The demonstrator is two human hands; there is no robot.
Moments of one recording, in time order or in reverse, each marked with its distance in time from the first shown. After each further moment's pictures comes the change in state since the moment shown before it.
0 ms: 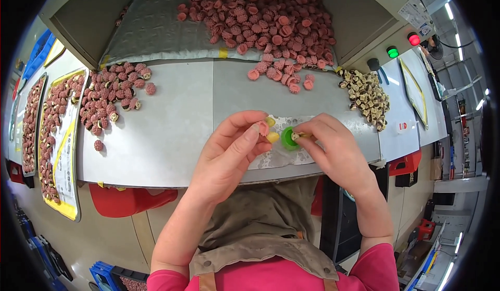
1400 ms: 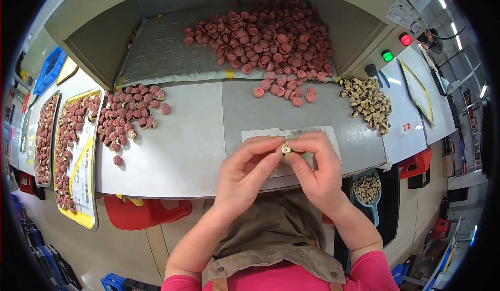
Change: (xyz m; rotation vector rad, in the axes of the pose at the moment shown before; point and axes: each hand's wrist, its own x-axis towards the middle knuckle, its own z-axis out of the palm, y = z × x) left_hand -0.007 -0.010 0.009 0.530 -0.012 0.365; right_hand -0.008 -0.022 0.043 0.366 0.417 -0.150
